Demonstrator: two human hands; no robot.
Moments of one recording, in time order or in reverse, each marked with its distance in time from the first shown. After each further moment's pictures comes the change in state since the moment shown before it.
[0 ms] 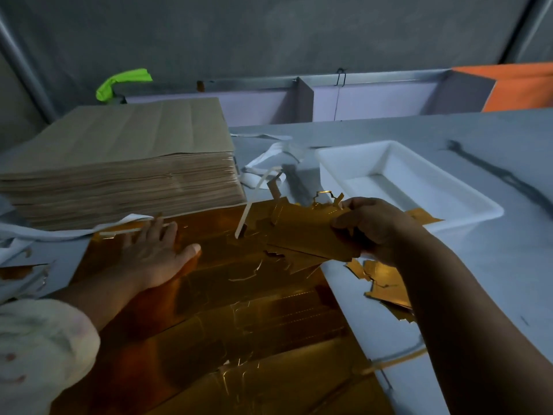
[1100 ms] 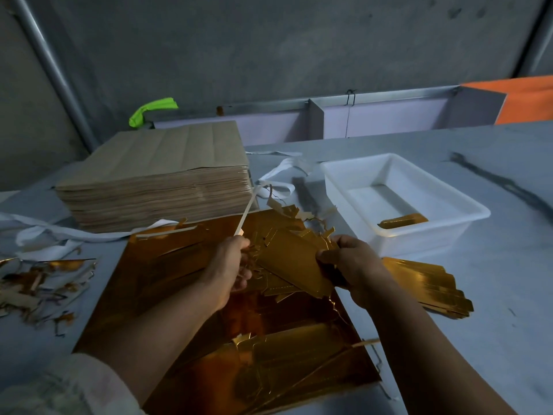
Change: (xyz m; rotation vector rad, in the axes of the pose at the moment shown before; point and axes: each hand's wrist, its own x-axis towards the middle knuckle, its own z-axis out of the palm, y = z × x) left_hand -0.116 0.115 -0.043 -1.468 -0.040 -0.175; right_hand -0.056 0.045 0.037 0.106 -0.037 -0.042
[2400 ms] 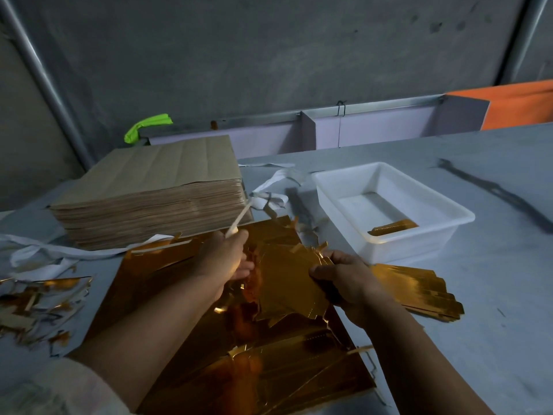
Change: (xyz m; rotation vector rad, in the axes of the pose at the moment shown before) left_hand -0.007 0.037 0.005 0.086 0.123 0.091; right_hand -0.014 0.007 -0.004 0.139 -0.097 0.016
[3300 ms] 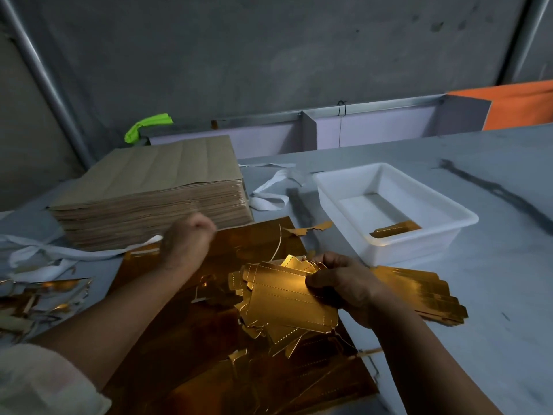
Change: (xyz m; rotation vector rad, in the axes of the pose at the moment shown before) left_hand 0.033 0.002 -0.048 0.457 0.157 0.374; right_hand 0.008 -0.002 -0.007 -0.165 -0.150 0.009
